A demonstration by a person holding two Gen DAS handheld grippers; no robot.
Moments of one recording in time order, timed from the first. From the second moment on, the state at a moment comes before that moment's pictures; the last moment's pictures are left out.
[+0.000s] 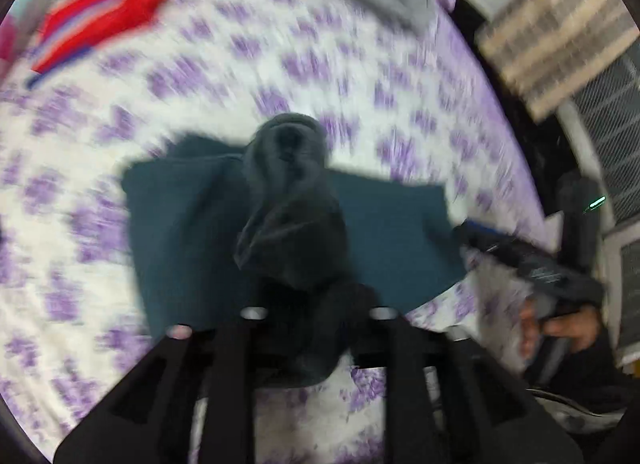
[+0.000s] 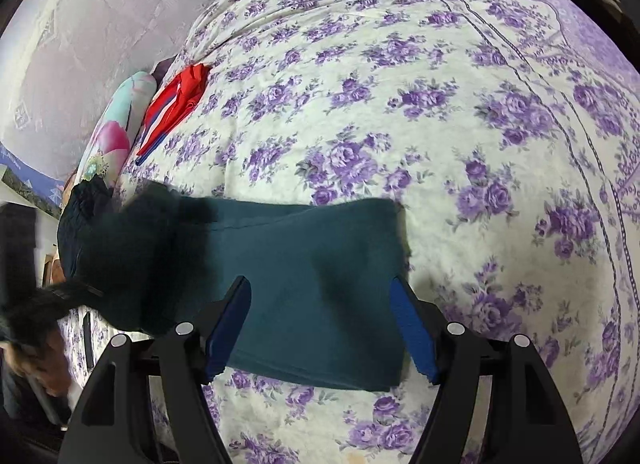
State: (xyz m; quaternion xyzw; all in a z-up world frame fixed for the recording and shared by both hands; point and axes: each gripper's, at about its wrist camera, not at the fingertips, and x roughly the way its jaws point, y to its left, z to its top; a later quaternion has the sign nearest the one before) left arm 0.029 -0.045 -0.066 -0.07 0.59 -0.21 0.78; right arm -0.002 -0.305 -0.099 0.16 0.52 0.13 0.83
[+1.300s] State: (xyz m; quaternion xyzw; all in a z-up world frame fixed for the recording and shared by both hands) left arm -0.001 0.040 -0.115 -0.07 0.62 -0.06 0.78; right arm 0.031 -0.182 -0.115 0.17 0.59 0.25 0.75
